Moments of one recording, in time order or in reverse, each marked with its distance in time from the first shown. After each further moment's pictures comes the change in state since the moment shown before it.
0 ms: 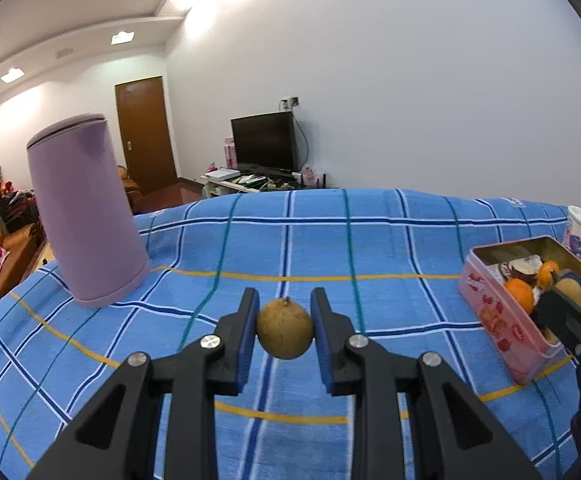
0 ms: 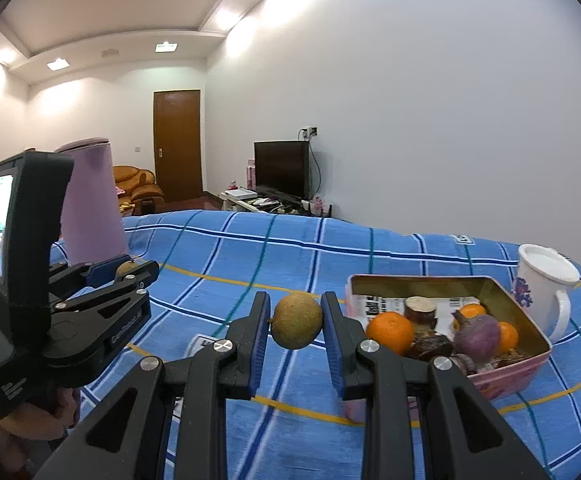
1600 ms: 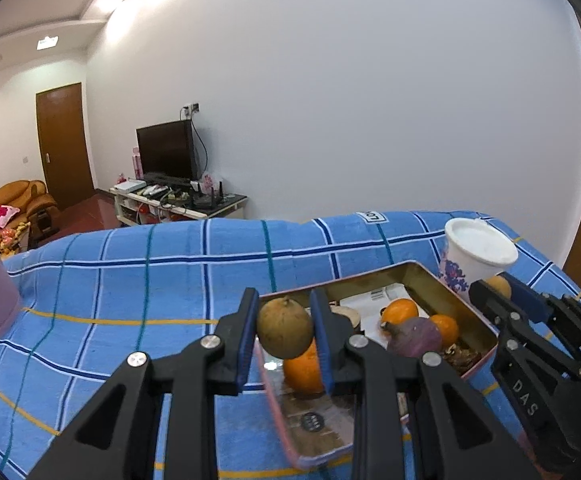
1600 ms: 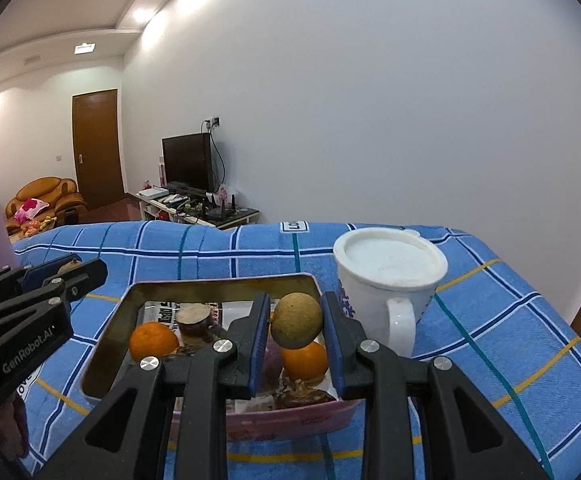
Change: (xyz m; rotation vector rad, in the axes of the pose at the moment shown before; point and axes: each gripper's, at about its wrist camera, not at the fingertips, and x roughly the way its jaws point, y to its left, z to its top) left arm -0.001 -0.166 0.045 0.064 0.014 -0.295; right arm 0.001 -0.173 0.007 0.120 0.067 -0.265
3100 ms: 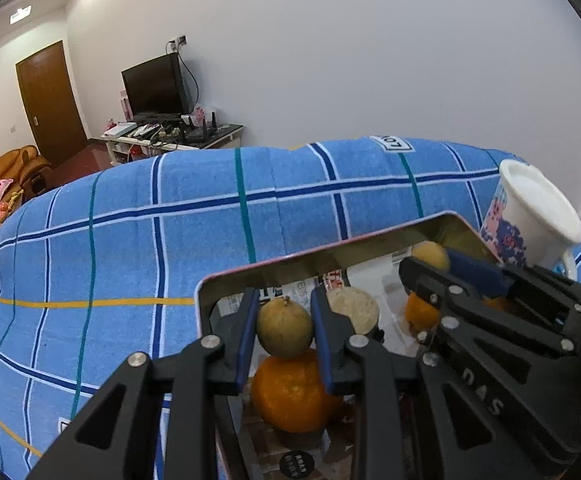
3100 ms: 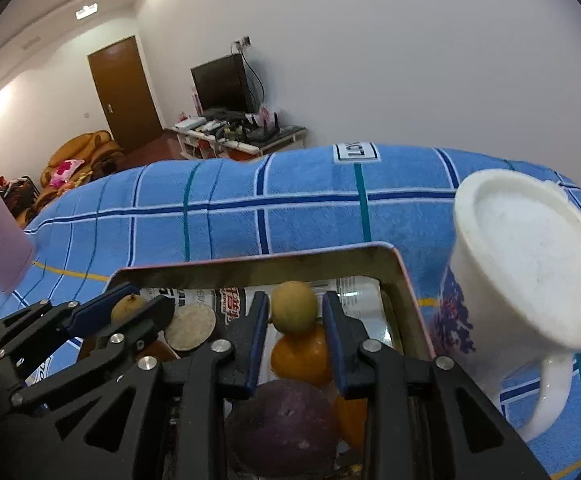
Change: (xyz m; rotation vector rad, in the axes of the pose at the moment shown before) left arm 0.103 -0.020 0.005 0.031 0.282 0.034; right arm 0.116 0.008 0.016 0.030 0.329 0.218
